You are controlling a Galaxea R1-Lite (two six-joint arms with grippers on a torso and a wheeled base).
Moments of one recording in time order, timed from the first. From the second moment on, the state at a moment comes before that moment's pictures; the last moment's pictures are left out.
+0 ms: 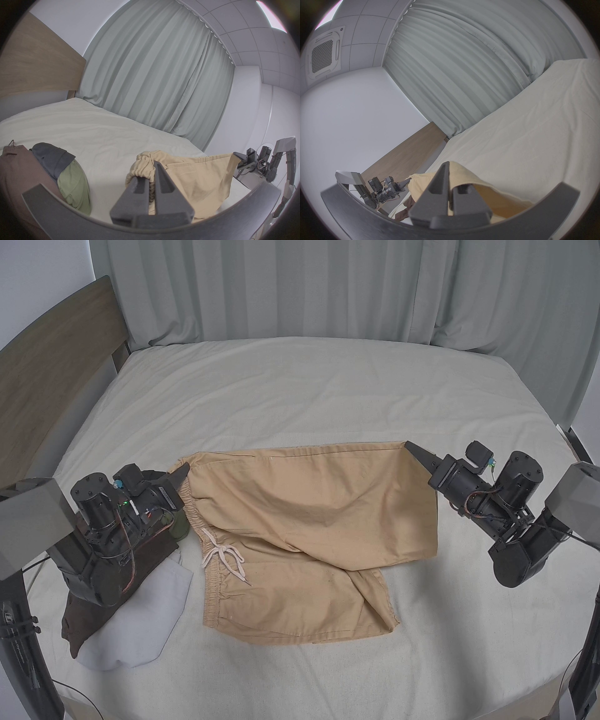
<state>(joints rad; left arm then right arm) -0.11 2.15 -0.75 -1.55 -0.29 -0.36 0.27 2.13 -0.85 -1.54 0.40 0.62</state>
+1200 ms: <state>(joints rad) -0.14 2.42 -1.03 -1.55 -0.23 -0.48 0.17 2.50 -1.33 -1.51 0.40 0.63</state>
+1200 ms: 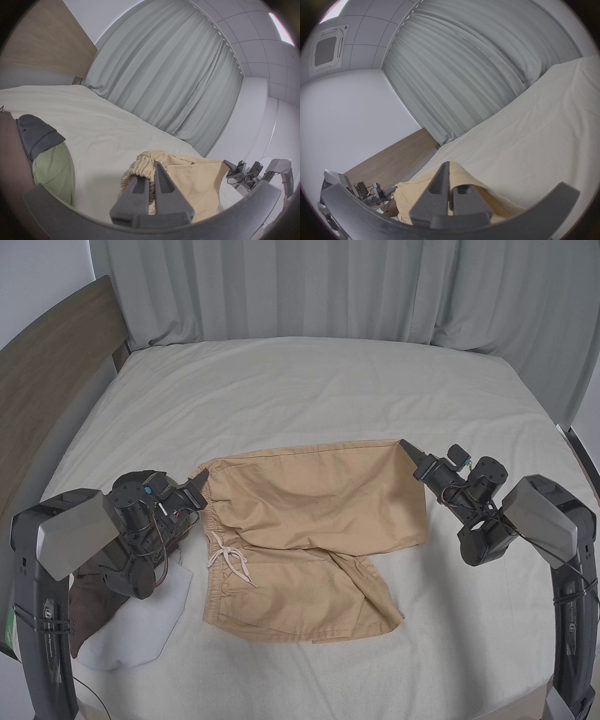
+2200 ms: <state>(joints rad) -0.16 2.47 -1.09 -1.55 -0.18 -0.56 0.16 2.51 -1.23 -1.54 0.40 0.64</state>
